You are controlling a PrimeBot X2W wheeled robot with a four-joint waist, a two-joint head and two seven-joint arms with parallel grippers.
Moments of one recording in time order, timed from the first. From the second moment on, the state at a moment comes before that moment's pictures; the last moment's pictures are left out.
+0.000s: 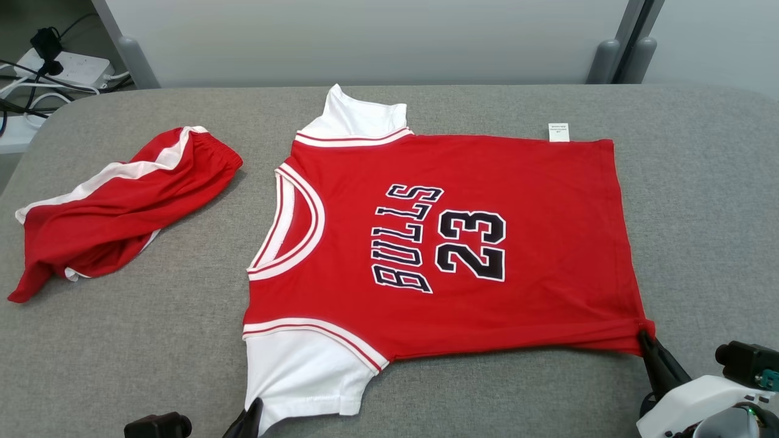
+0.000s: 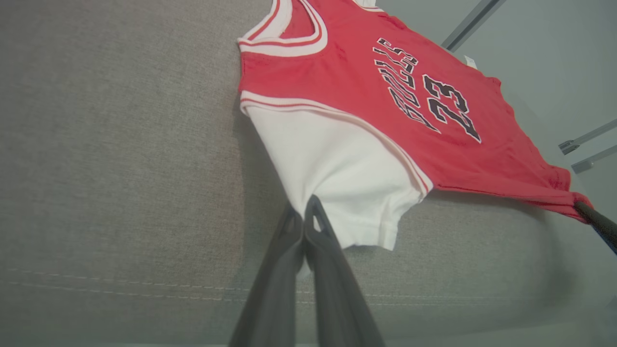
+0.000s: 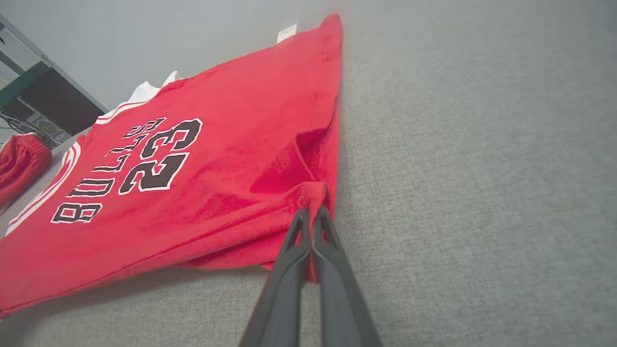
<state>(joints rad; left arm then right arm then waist) 0.14 0.43 -0.52 -0.05 -0.93 0.28 -0.06 -0.14 -0.25 0.22 0.53 0.69 0.13 -0.15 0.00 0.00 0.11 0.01</state>
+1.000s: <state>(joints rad) 0.04 0.58 -0.38 -0.07 -0.68 0.32 -0.25 -0.04 -0.13 0.01 0.13 0.22 0.13 -0.21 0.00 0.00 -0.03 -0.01</state>
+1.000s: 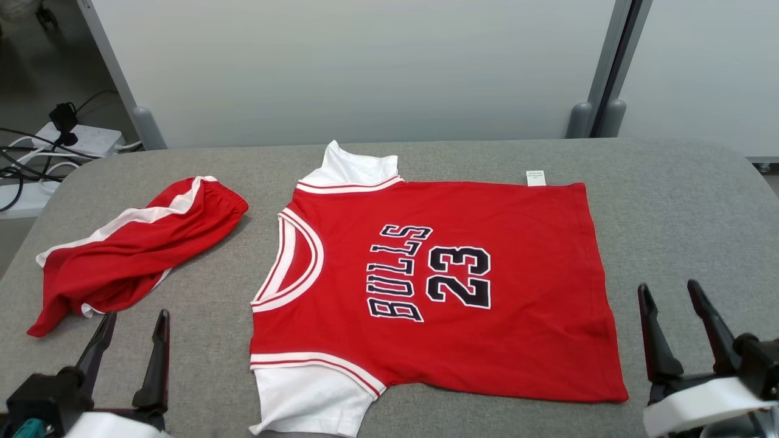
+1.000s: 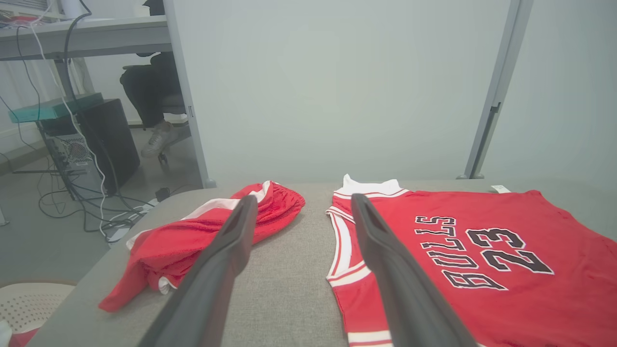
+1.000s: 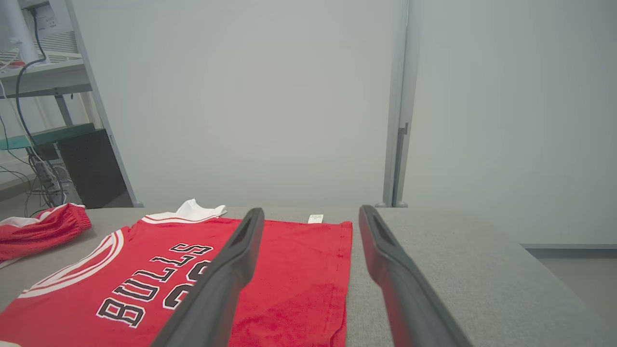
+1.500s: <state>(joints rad) 0.25 0.60 -0.32 -0.08 -0.74 0.30 -0.25 0.18 -0.08 -0.05 0.08 0.17 0.13 -0.15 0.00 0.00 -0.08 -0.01</state>
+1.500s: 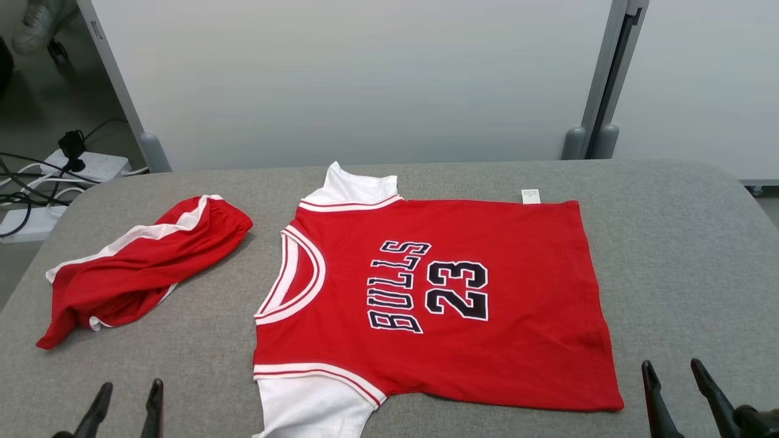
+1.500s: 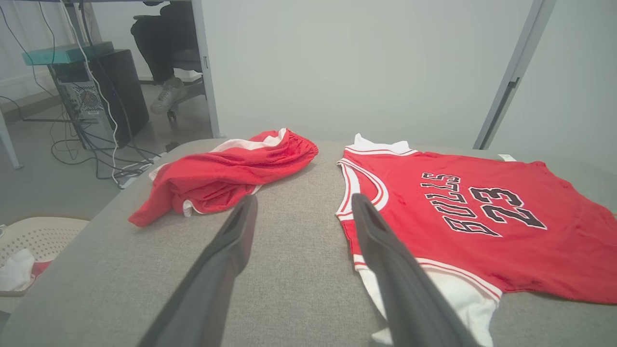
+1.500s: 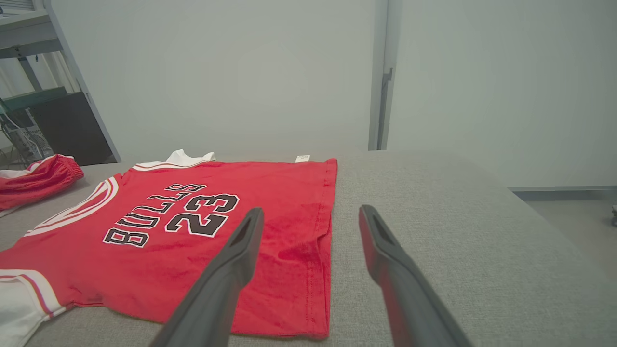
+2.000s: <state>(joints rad) 0.26 0.57 -0.28 -0.05 -0.73 0.24 -0.25 0.22 -0.05 -0.06 0.02 0.17 0.13 -0.14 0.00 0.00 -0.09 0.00</state>
